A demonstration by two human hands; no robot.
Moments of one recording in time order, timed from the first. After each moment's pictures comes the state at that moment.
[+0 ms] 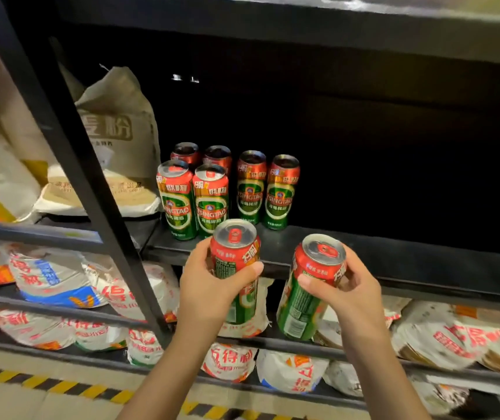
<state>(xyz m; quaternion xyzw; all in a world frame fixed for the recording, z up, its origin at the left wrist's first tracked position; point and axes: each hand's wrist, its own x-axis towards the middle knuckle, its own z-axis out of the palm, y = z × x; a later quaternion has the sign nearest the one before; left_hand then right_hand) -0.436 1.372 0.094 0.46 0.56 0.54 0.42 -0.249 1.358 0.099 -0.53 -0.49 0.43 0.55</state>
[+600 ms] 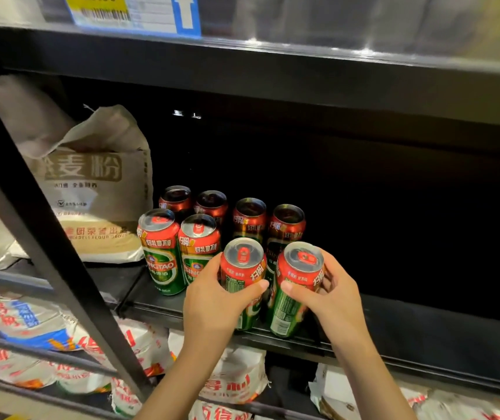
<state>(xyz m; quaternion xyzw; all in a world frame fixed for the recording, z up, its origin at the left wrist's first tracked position) -0.415 1.480 0.087 0.50 0.64 0.49 0.31 -0.246 1.485 0.096 -0.50 -0.58 0.40 0.50</state>
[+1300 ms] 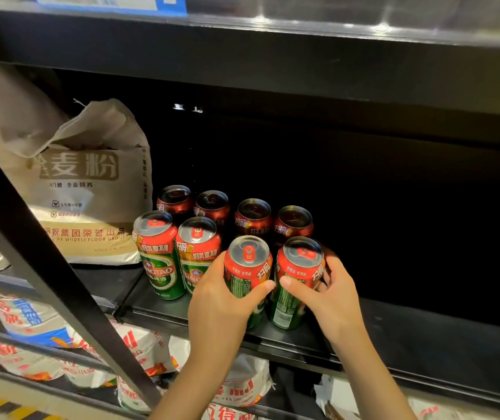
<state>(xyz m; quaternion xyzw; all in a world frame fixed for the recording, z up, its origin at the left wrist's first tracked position) -0.409 1.494 0.071 0.54 0.62 0.51 0.24 -0.249 1.519 0.080 -0.51 -0.57 0.41 0.49</state>
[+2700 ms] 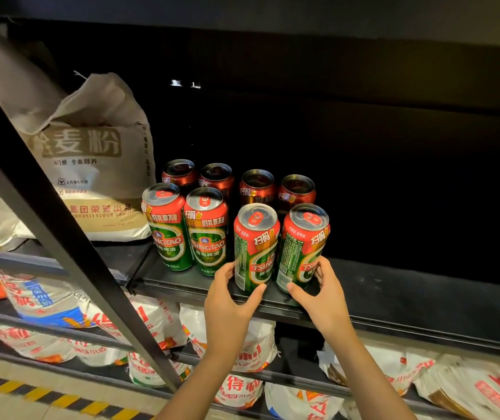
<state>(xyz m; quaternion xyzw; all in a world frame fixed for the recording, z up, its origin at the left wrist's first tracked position) -0.412 1.475 -0.017 0.53 0.62 0.53 0.23 -0.245 1.500 -0.003 -0.58 -0.57 0.37 0.44</state>
